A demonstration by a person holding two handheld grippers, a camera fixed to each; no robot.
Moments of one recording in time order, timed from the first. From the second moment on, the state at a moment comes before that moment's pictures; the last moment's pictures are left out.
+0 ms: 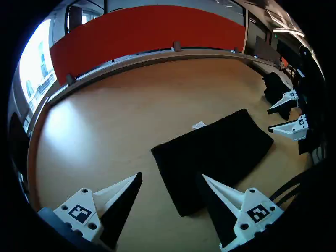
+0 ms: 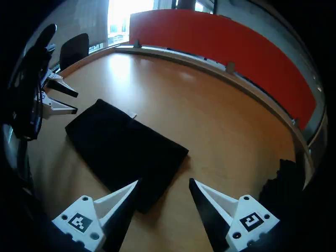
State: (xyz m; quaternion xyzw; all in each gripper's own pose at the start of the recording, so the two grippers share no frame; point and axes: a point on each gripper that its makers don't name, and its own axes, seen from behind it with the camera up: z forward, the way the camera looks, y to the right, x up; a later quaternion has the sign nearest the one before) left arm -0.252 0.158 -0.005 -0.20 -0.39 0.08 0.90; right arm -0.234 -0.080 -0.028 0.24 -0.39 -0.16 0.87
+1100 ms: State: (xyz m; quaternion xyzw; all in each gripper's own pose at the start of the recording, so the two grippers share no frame) left arm -0.259 0.114 -0.081 -0.14 -0.41 0.04 0.90; right arm -0.244 -0.081 -0.068 0.28 -0.40 -0.18 0.85
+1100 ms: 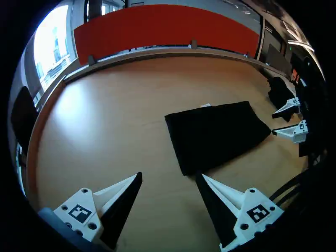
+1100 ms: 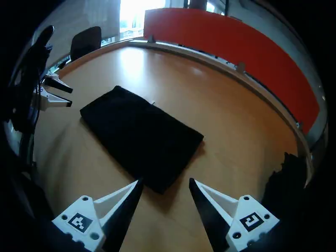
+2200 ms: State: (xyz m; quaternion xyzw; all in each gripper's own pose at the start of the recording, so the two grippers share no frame) left arm -0.261 0.054 -0.121 -0.07 -0.42 0.02 0.90; right arm -0.266 -0.078 -0.080 0.35 -0.44 -0.21 0.80
